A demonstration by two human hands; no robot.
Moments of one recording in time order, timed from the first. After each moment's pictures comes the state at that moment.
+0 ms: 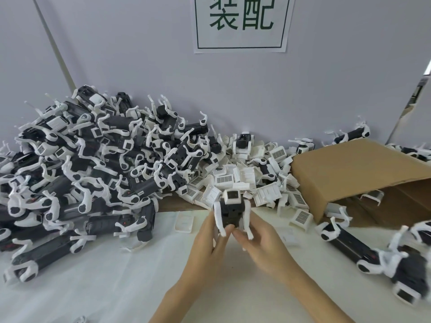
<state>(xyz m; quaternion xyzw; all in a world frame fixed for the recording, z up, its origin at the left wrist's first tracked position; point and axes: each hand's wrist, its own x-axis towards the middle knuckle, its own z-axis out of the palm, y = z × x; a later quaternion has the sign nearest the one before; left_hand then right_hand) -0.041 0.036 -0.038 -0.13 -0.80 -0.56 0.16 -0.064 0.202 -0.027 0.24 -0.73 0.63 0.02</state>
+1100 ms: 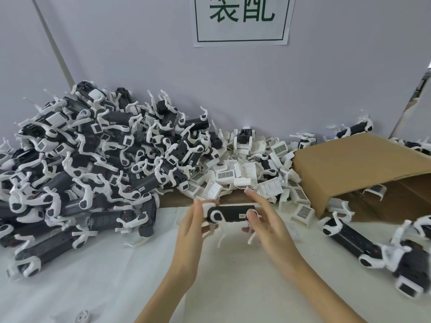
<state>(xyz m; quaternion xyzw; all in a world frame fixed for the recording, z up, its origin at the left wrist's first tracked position) -0.036 0.025 -0.020 0.00 -0.60 -0.79 0.11 -0.065 0.205 -0.022 0.16 -0.70 0.69 0.06</state>
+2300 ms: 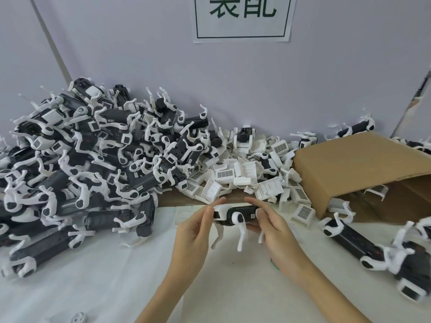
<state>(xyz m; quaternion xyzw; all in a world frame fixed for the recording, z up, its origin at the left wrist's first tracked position) -0.037 0.022 -0.023 -0.07 -0.74 -0.65 0.16 -0.072 0.212 -0.027 0.10 -0.72 0.68 0.01</state>
